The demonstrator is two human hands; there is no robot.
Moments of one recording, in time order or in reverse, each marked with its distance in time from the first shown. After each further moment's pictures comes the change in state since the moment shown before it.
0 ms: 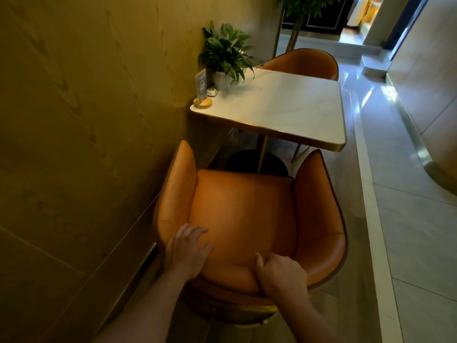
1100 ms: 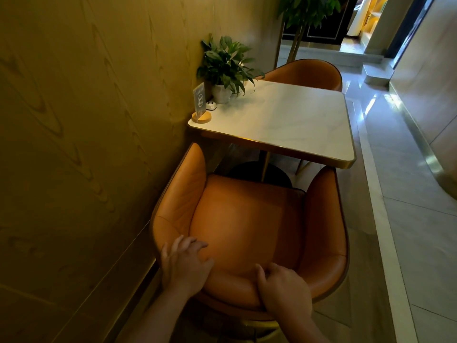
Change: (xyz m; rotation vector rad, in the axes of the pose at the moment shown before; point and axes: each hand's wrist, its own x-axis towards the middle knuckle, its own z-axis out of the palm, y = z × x) left_hand 0.056 0.021 -0.004 0.139 0.085 -0.035; right_hand 0.072 -0.001 0.010 0.013 0.101 -0.081
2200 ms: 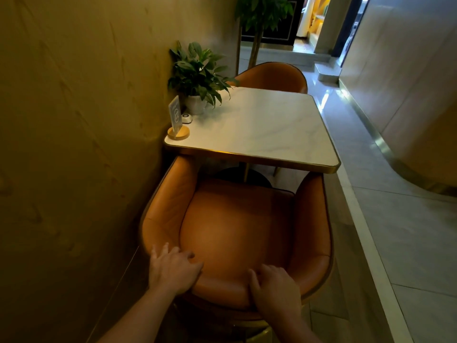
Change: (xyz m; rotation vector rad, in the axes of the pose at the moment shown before) left_hand 0.138 -0.037 -0.038 0.357 -0.347 0.159; right_hand 0.069 -0.071 0.018 0.079 0.022 0.120
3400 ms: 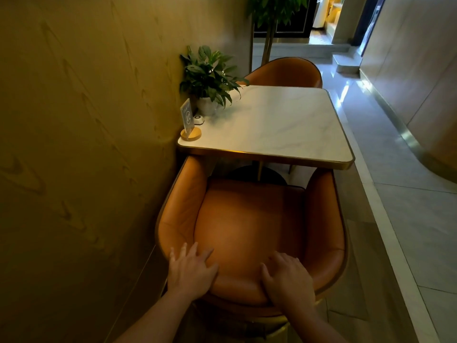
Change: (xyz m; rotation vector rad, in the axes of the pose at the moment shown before) left_hand -0.024 0.014 0.013 -0.014 0.036 0.028; right_hand 0.011 0.025 0.002 0.000 0.035 -0.051
